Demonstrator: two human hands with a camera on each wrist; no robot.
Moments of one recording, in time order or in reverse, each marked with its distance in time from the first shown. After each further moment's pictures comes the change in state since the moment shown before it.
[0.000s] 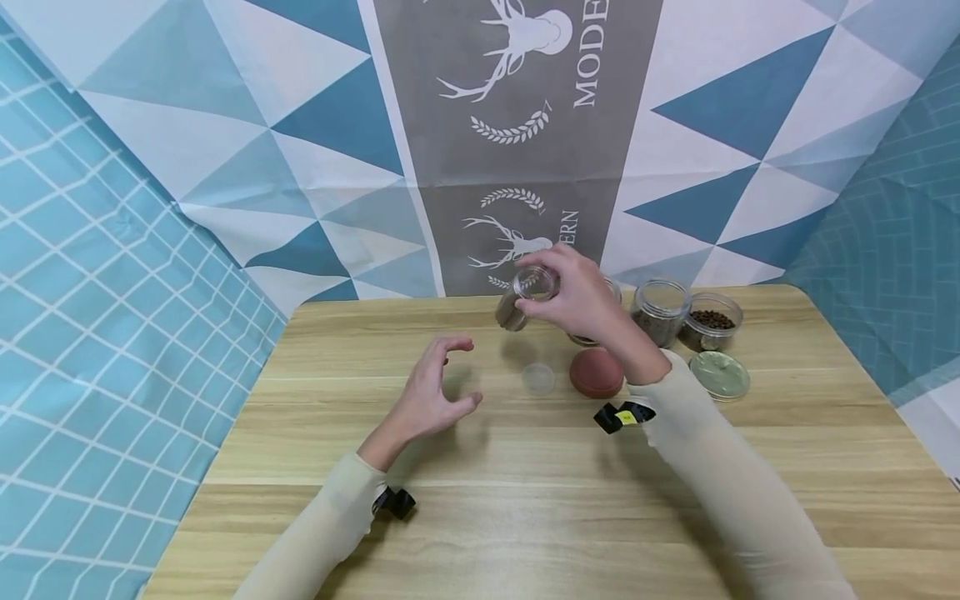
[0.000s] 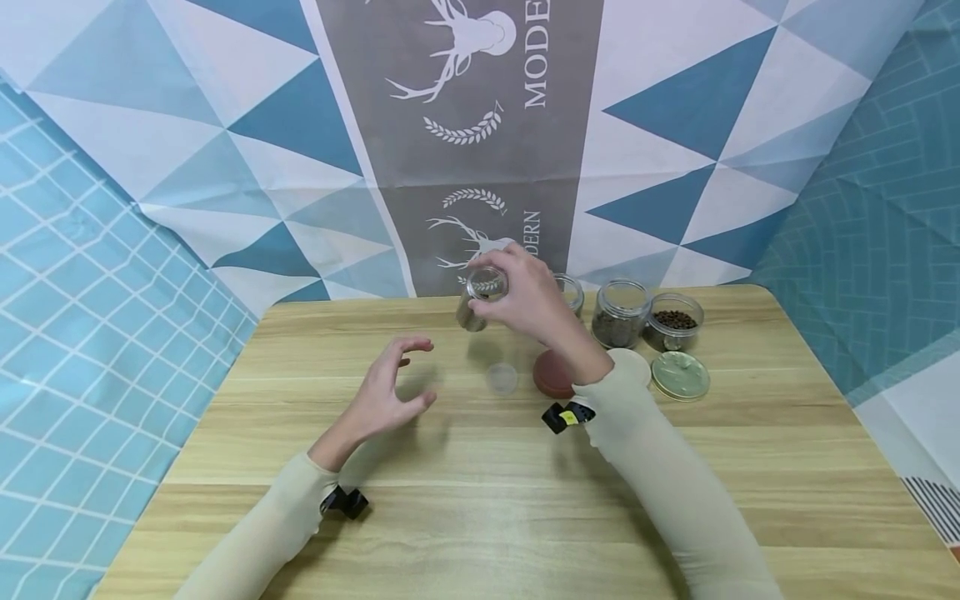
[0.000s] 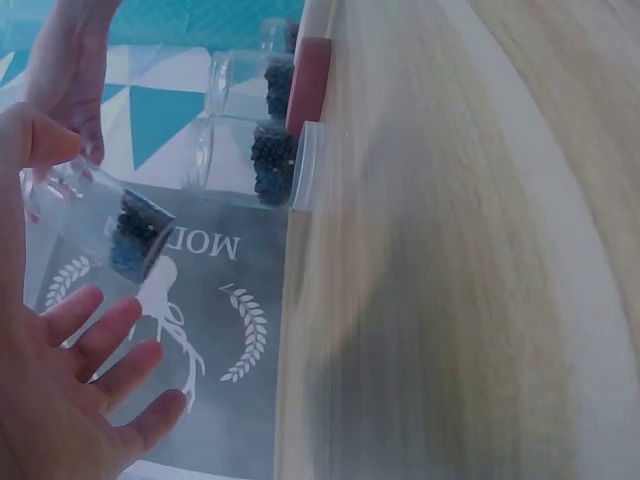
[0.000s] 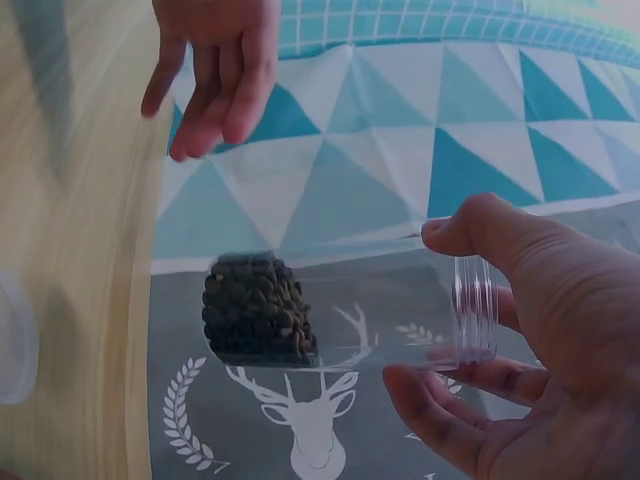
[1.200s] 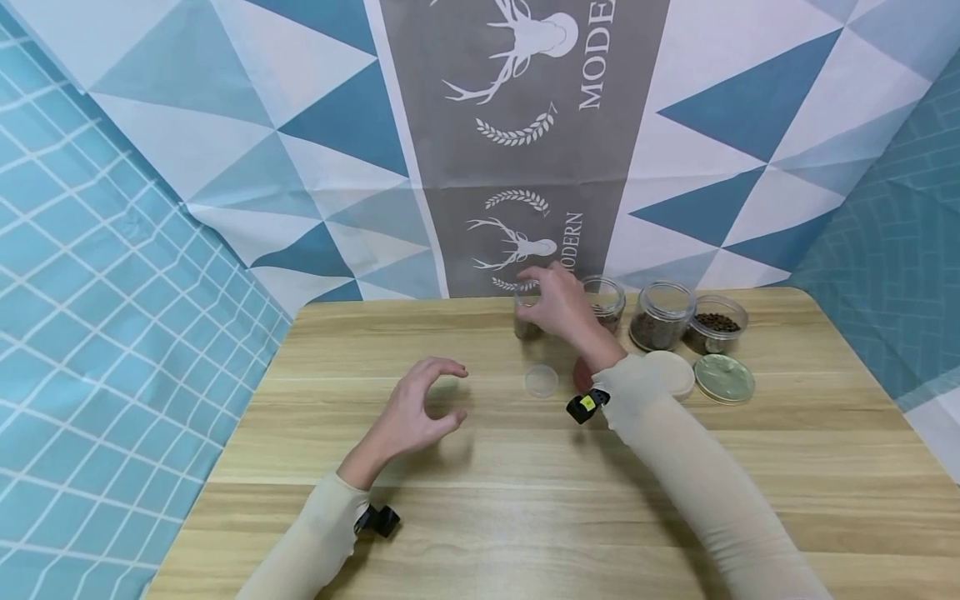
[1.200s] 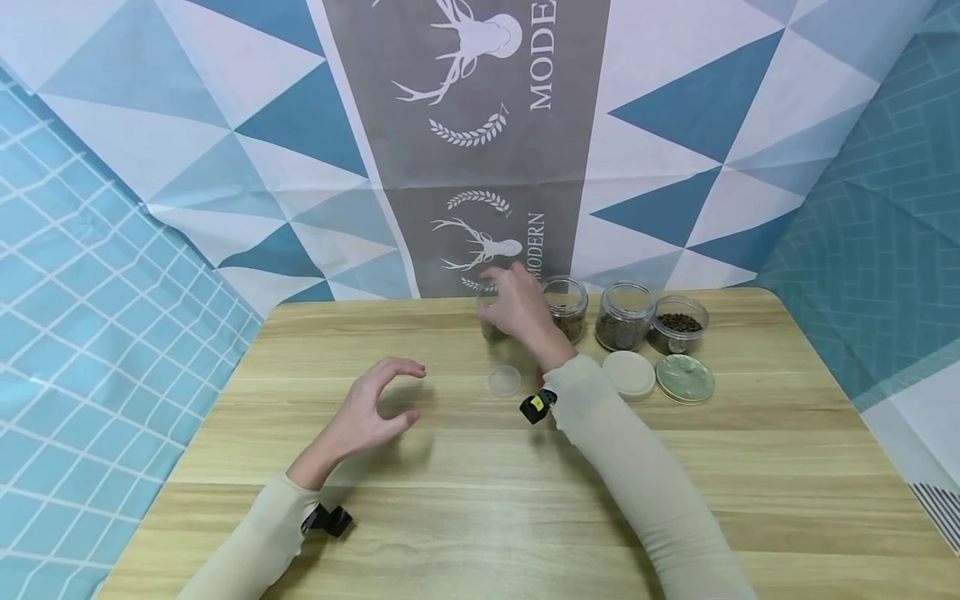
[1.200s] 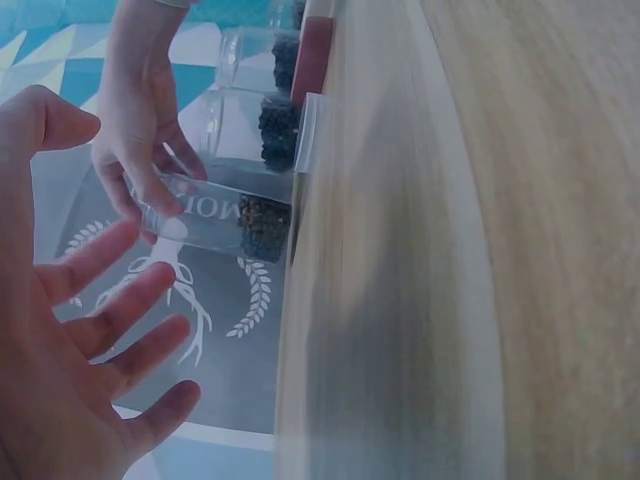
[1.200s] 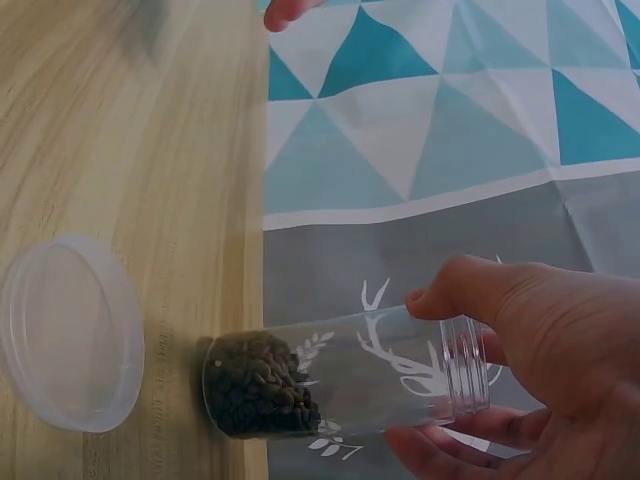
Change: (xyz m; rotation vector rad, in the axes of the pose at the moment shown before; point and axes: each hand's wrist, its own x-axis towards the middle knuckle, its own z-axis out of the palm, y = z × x) left_hand -0.029 -0.011 -0.017 0.082 -0.030 0.043; right_hand 0.029 0.032 0.054 -0.123 -0.073 0.199
